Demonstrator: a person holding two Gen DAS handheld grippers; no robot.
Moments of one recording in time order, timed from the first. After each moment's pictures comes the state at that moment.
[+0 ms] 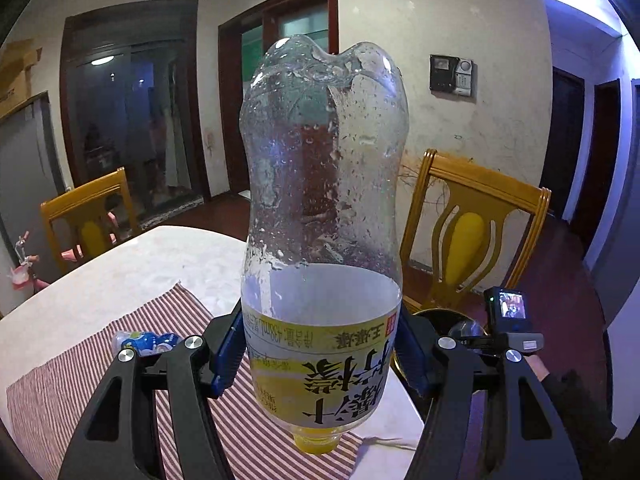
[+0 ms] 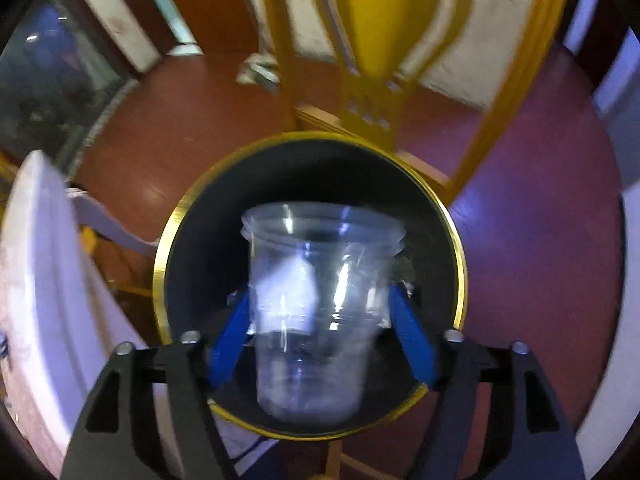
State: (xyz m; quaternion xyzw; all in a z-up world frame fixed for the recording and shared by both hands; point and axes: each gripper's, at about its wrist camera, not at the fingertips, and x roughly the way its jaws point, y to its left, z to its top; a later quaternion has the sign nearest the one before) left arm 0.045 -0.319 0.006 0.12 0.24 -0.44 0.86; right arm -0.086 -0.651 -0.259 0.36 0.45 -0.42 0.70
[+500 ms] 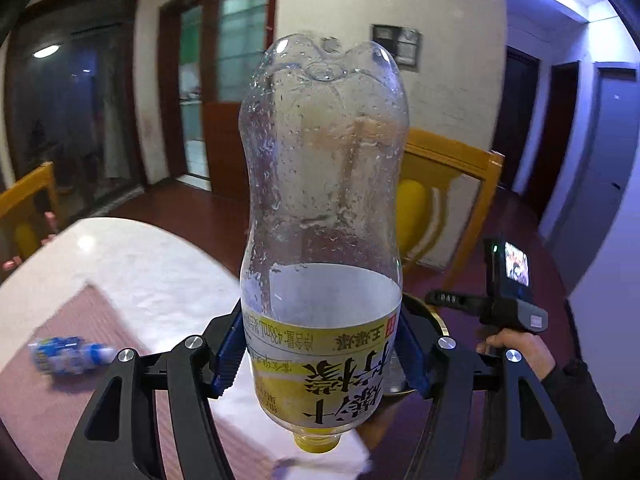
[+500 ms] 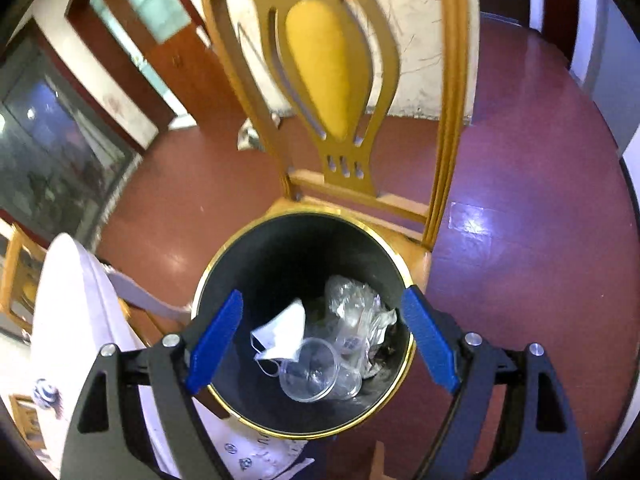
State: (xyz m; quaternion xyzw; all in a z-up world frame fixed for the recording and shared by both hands) left arm 0.031 -0.399 -0.038 0.14 0.27 -0.54 0.78; right arm -0.154 -0.665 -0.197 0.41 0.31 -0.44 0.74
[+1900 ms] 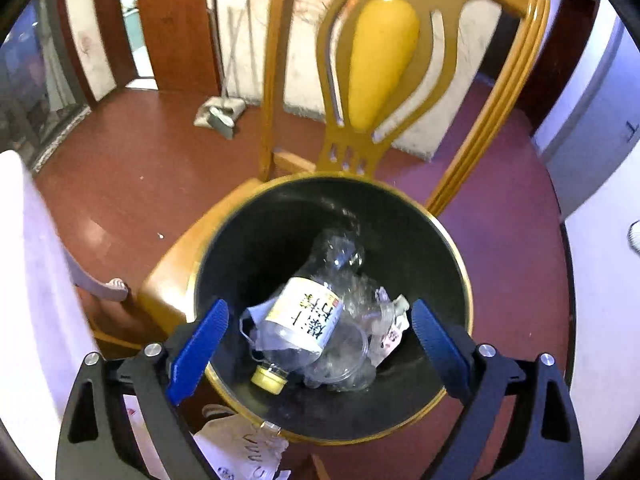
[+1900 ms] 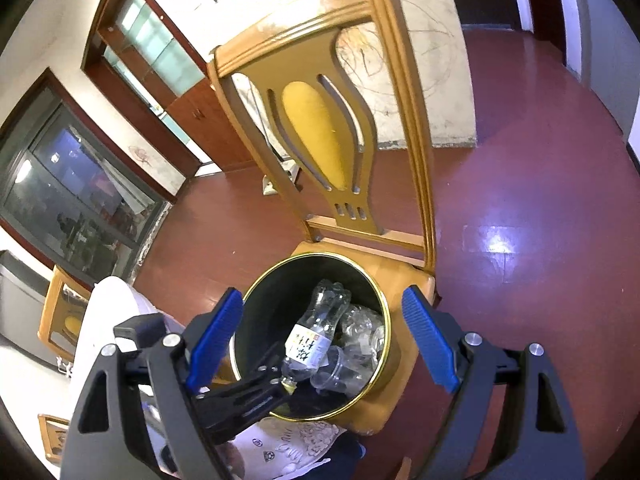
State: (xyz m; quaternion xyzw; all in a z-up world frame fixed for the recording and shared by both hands) left arm 0.008 -0.587 -0.221 0.25 0.43 -0.53 0.69; right arm -0.204 -0.635 -0.146 0.41 0.23 -0.43 0.77
